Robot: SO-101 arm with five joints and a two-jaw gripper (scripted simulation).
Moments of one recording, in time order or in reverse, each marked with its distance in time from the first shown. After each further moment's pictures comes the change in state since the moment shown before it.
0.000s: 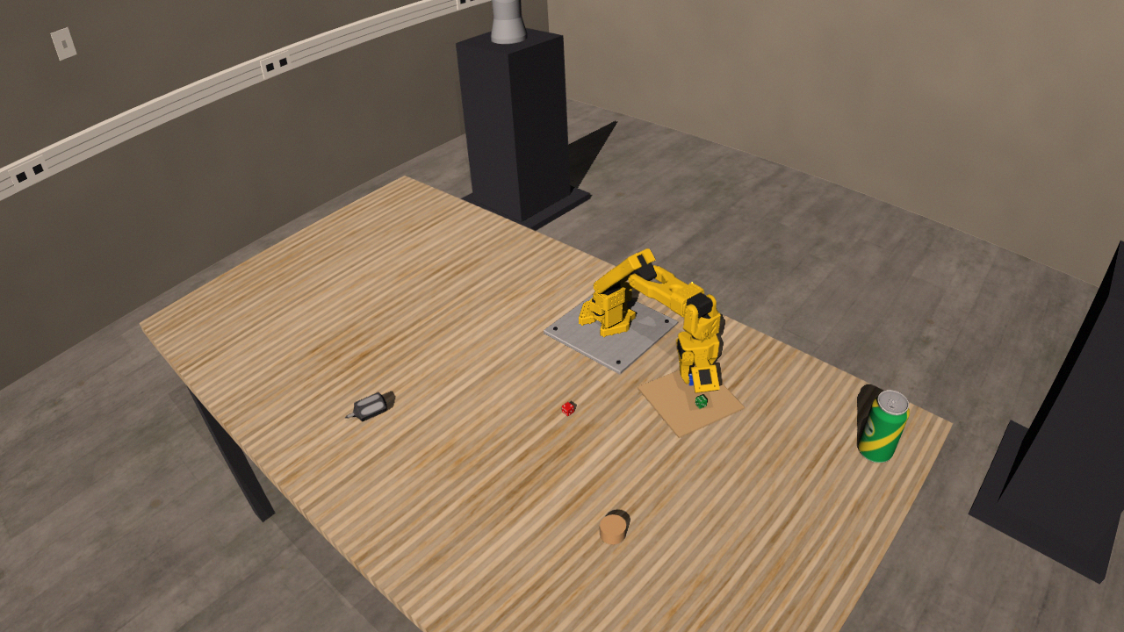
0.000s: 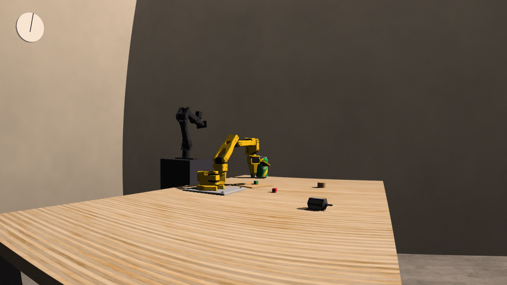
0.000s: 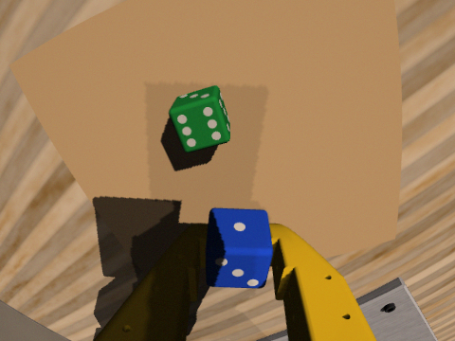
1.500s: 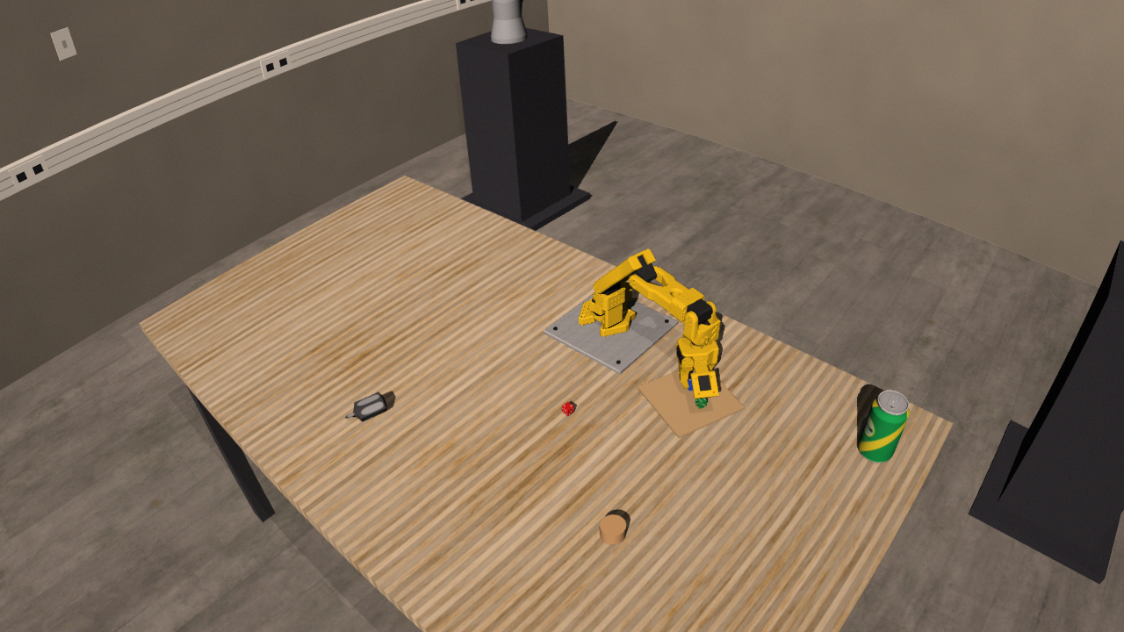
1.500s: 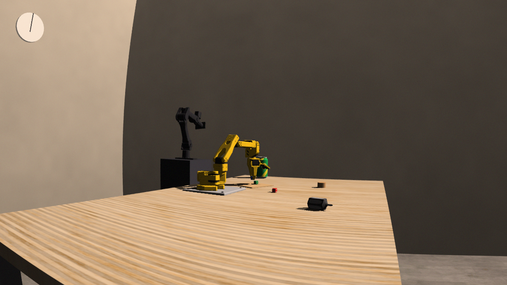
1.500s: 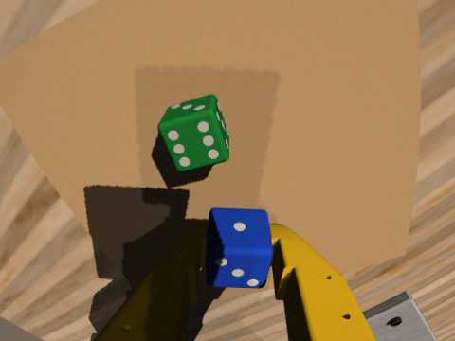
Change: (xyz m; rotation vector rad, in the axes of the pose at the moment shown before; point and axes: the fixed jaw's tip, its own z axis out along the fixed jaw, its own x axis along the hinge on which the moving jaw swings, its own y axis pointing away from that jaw) arm 0.001 0.000 0.013 0.005 0.009 -0.001
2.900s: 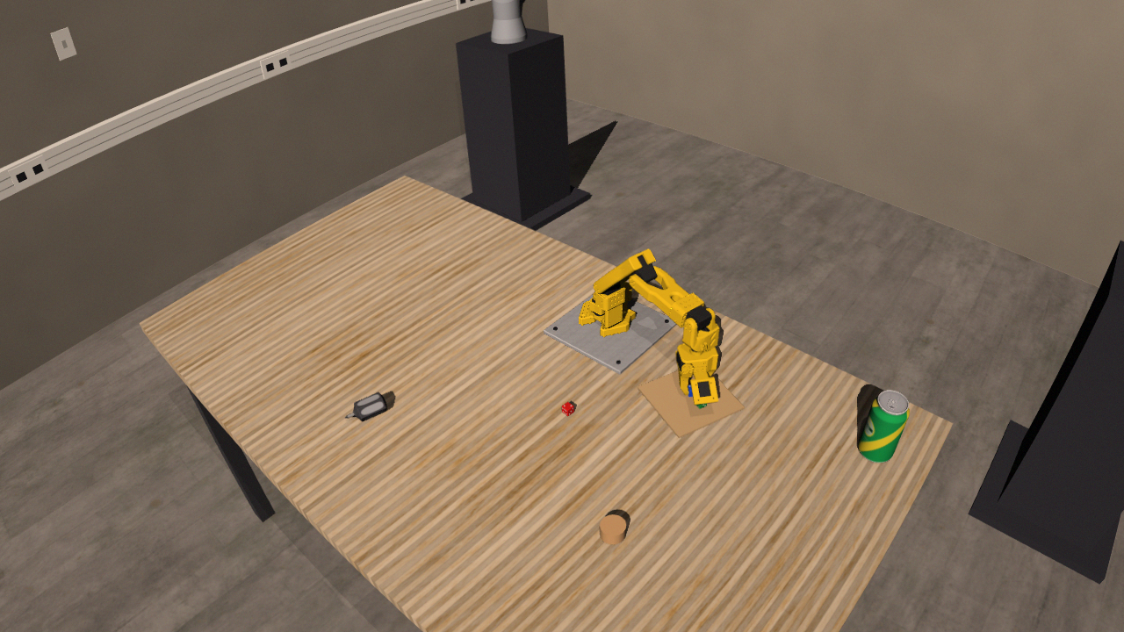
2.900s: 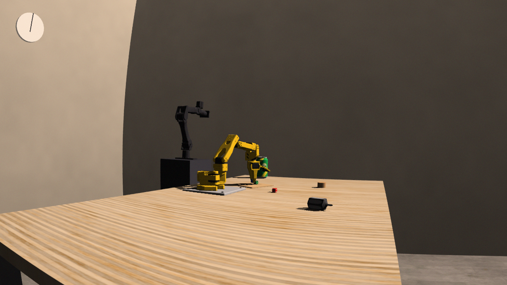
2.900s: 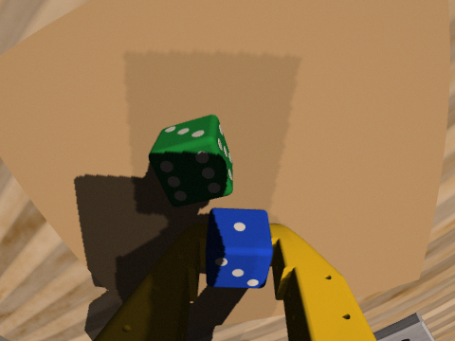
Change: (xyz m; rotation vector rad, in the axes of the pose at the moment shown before) arm -0.001 0.001 0.014 -0.006 -0.010 -0.001
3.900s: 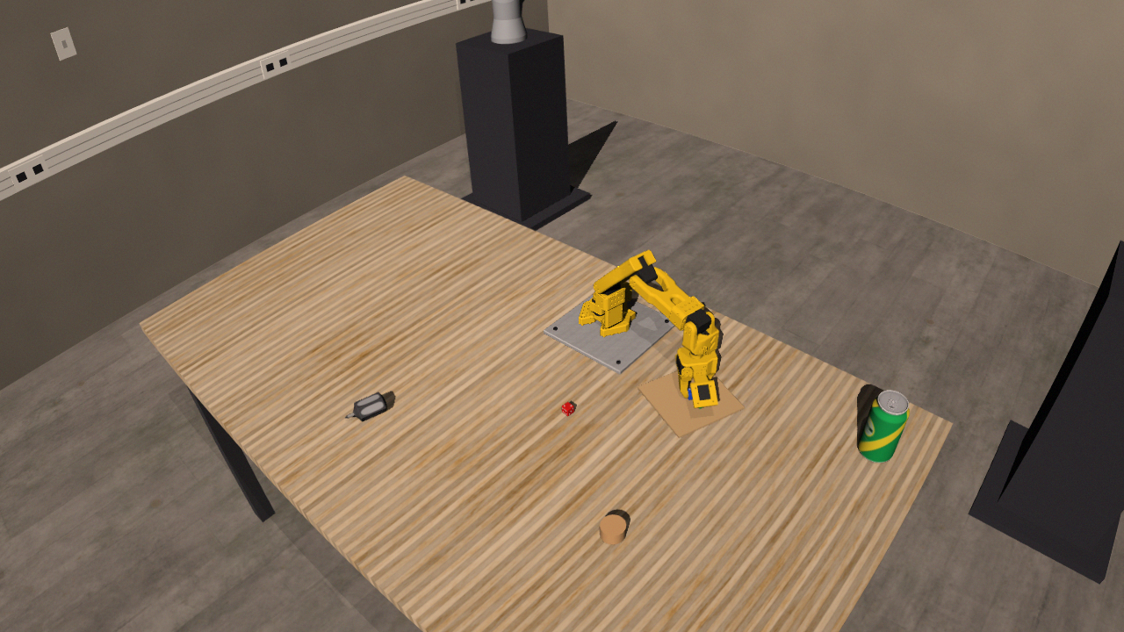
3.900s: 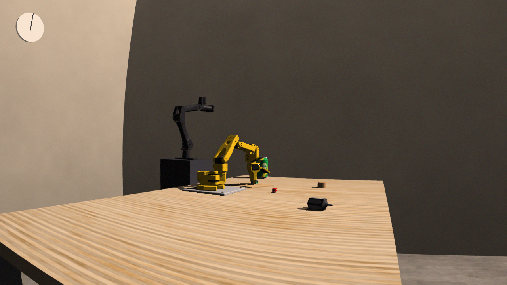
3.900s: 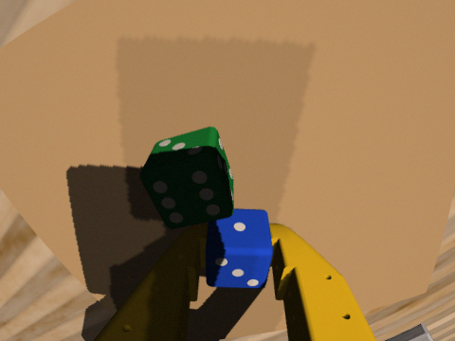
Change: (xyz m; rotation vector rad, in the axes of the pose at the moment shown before) arm 0.000 0.000 0.008 -0.001 -0.001 0.000
